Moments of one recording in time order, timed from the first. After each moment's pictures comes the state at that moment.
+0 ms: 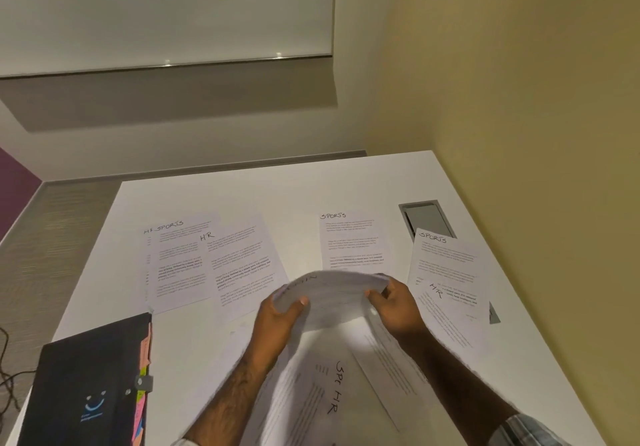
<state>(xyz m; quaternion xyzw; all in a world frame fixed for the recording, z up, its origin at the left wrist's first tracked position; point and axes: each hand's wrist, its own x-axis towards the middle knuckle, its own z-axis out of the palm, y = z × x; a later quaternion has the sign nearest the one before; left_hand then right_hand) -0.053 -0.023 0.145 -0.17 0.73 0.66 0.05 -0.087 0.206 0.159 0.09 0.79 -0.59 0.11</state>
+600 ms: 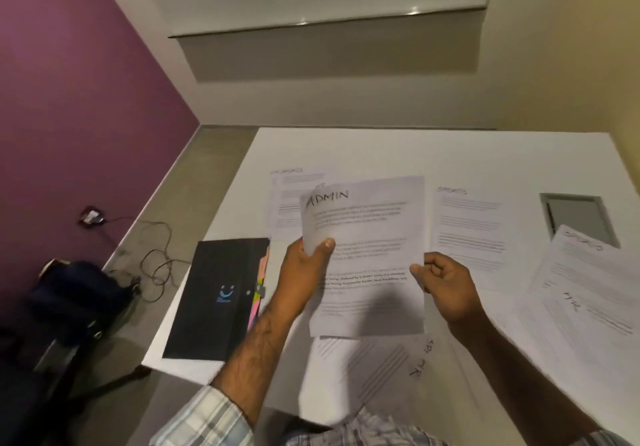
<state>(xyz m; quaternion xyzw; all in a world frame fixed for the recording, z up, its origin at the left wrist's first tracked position) 0.010 -0.114 0.218 -0.26 0.72 0.64 -0.08 -0.060 0.118 0.172 -0.01 0.72 -0.66 0.21</state>
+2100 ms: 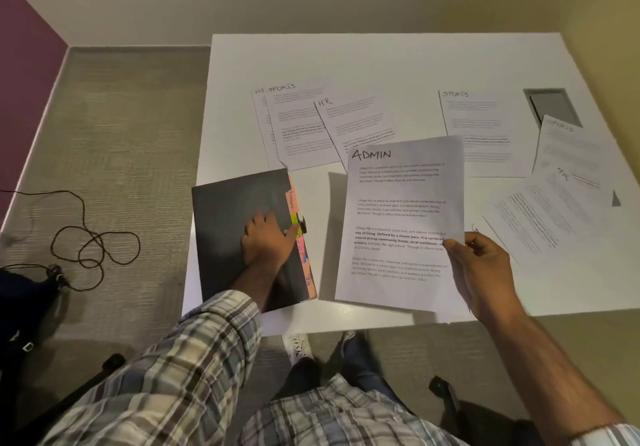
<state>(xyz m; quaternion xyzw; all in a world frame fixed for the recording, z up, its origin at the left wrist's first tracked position) 0.084 -0.379 -0.009 -0.20 0.96 0.16 0.12 0.118 -0.038 0.135 0.31 0.63 -0.71 0.06</state>
